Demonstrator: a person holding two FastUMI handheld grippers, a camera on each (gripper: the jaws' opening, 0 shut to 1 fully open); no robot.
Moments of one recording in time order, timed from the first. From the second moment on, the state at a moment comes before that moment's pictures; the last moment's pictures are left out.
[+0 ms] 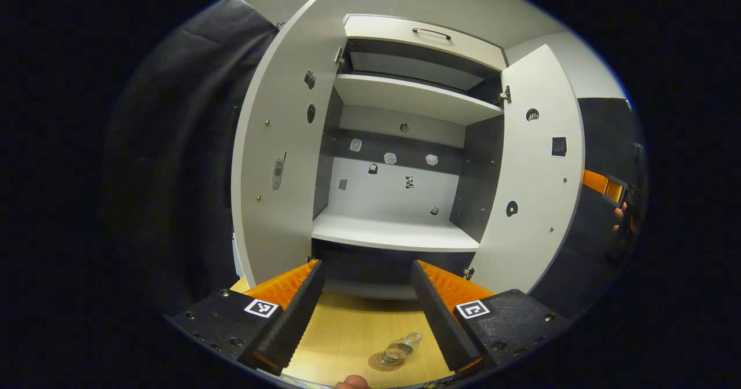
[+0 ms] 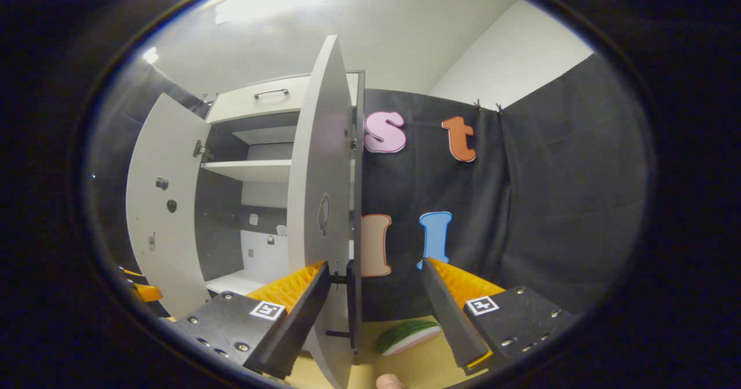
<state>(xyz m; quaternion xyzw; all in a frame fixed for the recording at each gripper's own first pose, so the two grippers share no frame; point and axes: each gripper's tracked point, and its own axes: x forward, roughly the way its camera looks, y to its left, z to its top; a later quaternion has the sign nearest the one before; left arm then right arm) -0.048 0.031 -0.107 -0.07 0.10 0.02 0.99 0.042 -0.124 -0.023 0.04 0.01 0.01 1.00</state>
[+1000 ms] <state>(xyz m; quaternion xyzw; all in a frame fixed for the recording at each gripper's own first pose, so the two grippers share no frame) -0.070 0.088 -0.098 -0.07 0.09 0.09 0.99 0.089 -0.009 -0.043 0.09 0.04 0.12 0.99</state>
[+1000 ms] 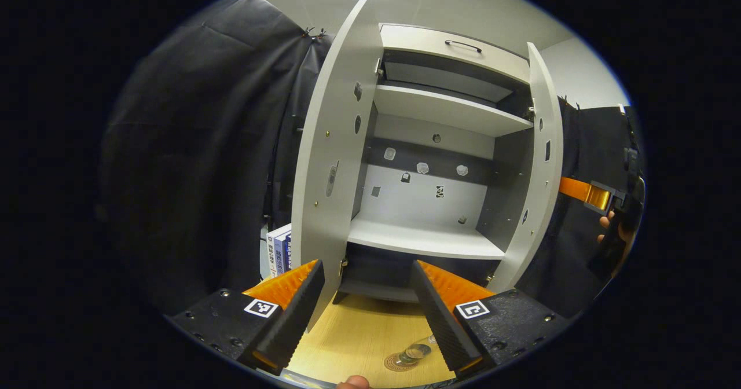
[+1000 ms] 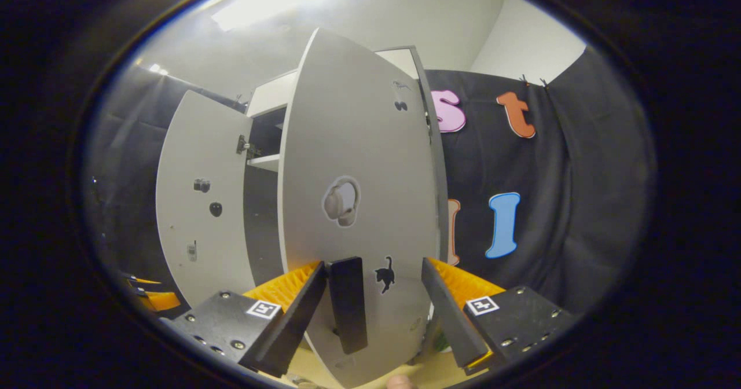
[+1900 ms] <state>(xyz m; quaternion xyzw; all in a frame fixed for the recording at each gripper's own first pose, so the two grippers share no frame) -0.103 0.168 -0.100 -0.07 0.09 0.18 0.98 0.153 0.068 -0.057 0.10 0.05 0.13 0.98</state>
